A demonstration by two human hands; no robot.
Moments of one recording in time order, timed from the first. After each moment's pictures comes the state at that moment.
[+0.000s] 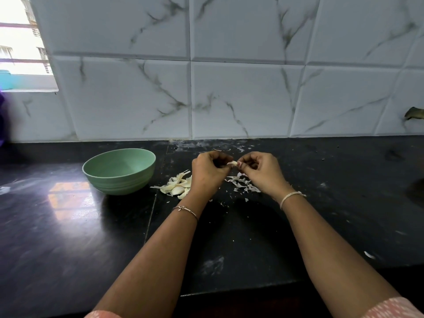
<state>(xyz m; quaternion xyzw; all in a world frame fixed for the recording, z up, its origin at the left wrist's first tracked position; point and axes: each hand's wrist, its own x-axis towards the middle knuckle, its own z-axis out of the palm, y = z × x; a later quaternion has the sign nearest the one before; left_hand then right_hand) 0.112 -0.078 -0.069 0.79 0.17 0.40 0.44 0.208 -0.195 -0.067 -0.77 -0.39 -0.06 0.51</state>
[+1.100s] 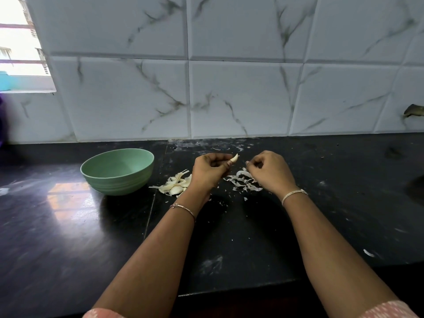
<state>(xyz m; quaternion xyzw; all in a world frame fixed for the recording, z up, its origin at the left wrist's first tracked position) 0.120 -0.075 -0.076 0.66 0.13 0.31 0.67 0.217 -0.208 -0.064 -0.86 -0.35 -0.15 0.34</state>
